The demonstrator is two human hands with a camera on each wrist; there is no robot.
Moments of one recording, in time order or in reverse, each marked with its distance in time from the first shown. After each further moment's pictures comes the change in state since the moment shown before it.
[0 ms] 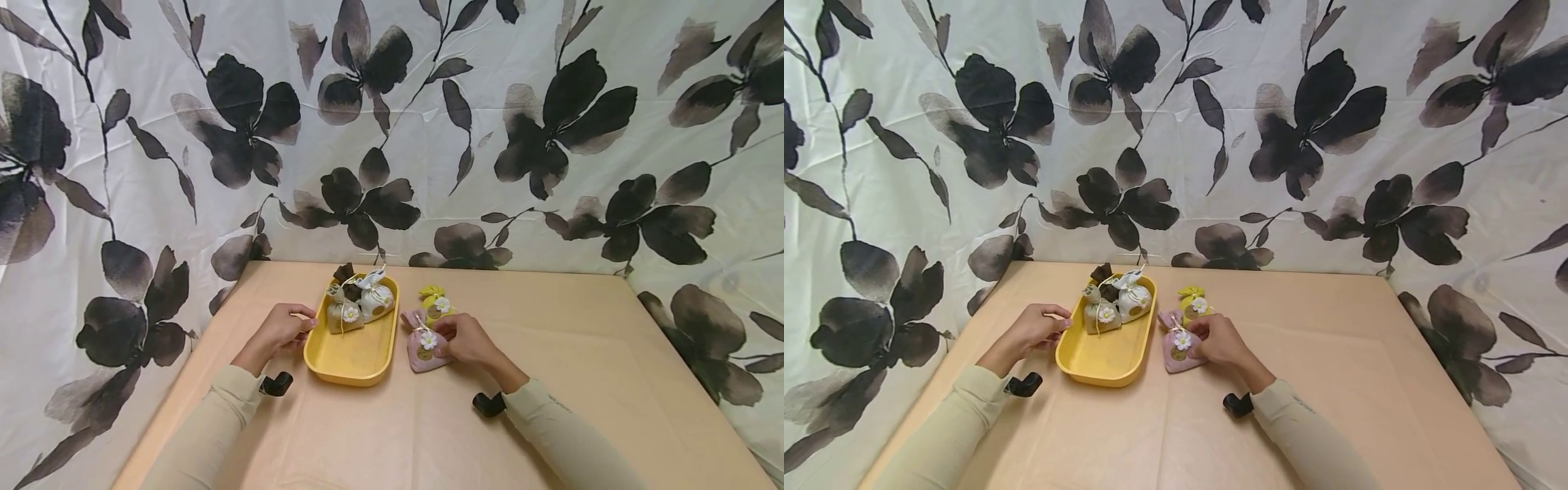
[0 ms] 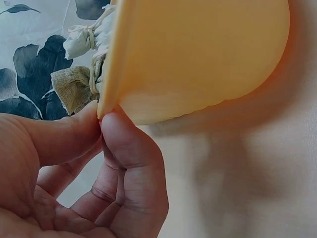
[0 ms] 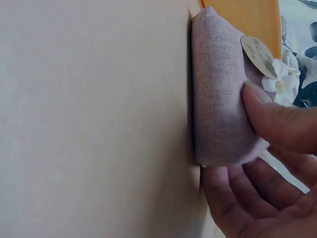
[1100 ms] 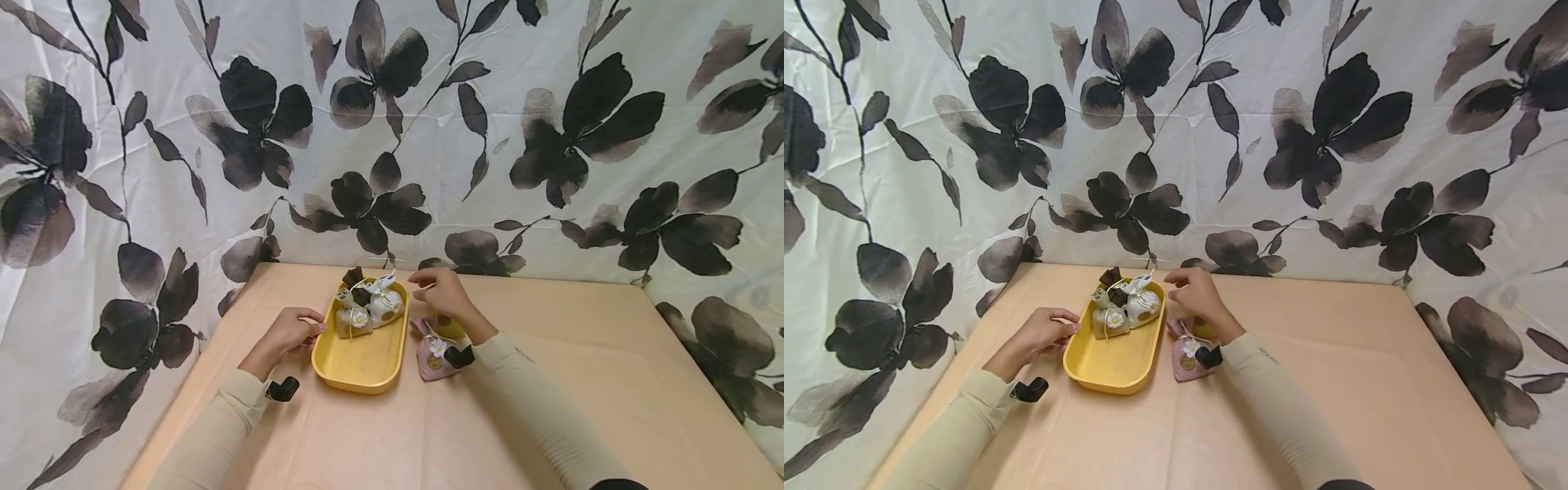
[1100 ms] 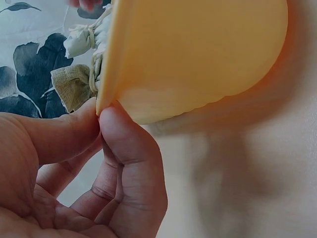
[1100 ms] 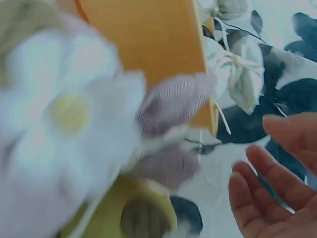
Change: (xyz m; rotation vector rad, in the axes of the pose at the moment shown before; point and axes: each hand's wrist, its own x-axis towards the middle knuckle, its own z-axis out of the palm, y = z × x) left_hand 0.003 -0.001 -0.001 -0.006 0.019 -0.012; right_hand 0.088 -0.071 -0.005 -0.062 0.146 -0.141
